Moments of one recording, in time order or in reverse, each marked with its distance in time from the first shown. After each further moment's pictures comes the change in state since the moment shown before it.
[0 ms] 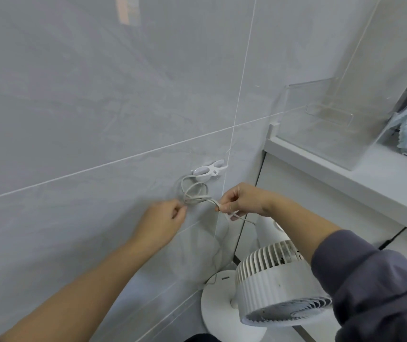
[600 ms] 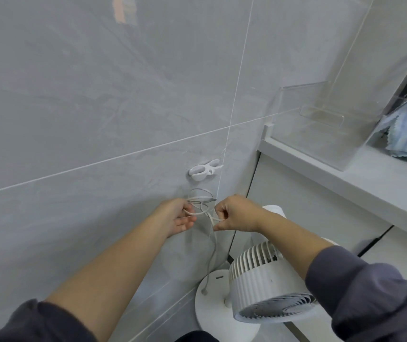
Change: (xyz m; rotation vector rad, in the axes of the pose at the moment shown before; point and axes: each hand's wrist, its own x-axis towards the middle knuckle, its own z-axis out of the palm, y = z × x) left_hand 0.032 0.034 0.021 -0.933 -0.278 -0.896; right_hand -0.009 0.013 0.027 -0.762 0.169 -0.218
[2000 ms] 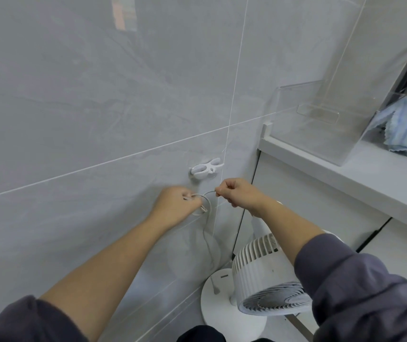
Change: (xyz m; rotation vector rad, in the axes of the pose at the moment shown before) left_hand -0.018 0.000 -0.014 0.776 0.164 0.824; right_hand 0.002 -0.014 -0.018 0.798 0.190 0.277
